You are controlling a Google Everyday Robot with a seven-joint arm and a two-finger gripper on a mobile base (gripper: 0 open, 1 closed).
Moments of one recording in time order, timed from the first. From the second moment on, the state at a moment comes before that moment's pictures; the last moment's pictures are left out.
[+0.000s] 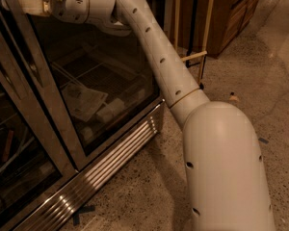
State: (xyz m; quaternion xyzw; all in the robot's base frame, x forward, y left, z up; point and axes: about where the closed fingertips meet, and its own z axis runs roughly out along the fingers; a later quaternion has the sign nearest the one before) arm 0.590 0.249 1.091 -0.44 -0.38 -0.20 0.79
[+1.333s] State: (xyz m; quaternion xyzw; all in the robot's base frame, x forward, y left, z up) arm 0.590 0.245 1.086 -0.45 -0.37 -0.20 0.79
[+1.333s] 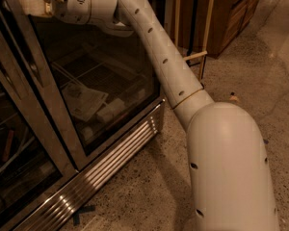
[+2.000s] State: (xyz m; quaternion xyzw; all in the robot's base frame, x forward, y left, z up) arm 0.589 0.244 1.087 -0.45 -0.37 -0.20 0.79
